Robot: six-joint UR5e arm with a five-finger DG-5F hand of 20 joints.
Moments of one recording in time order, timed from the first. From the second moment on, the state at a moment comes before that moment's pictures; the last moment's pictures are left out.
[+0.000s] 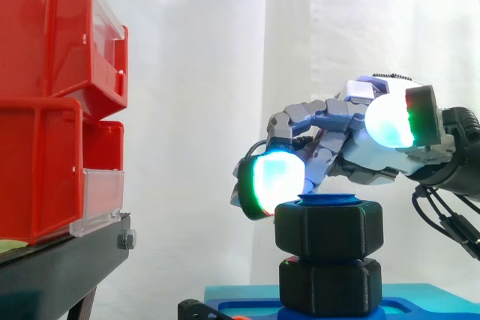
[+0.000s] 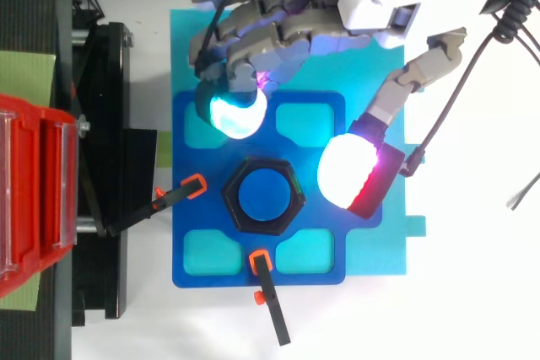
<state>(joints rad) -0.11 -2.34 -1.19 -2.46 -2.10 -0.94</state>
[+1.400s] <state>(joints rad) -0.07 -2.36 -1.19 -2.50 -2.08 -0.94</state>
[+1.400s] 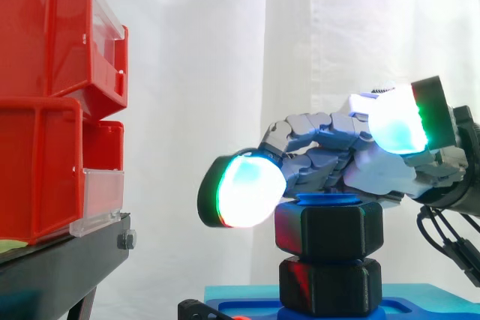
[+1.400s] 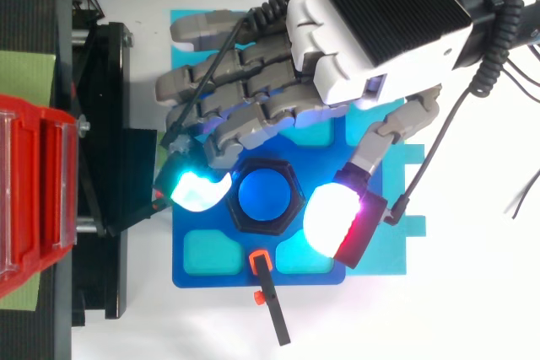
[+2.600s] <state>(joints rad) -0.11 -2.36 -1.21 -2.44 -2.10 -0.91</state>
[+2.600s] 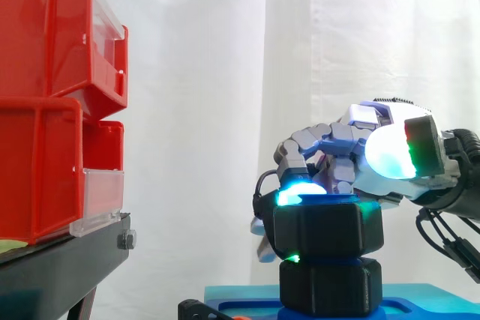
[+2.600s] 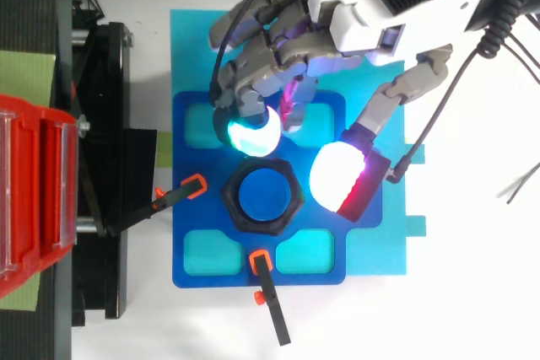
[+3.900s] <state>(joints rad) -0.09 -2.36 -1.15 -2.48 -2.11 -0.91</state>
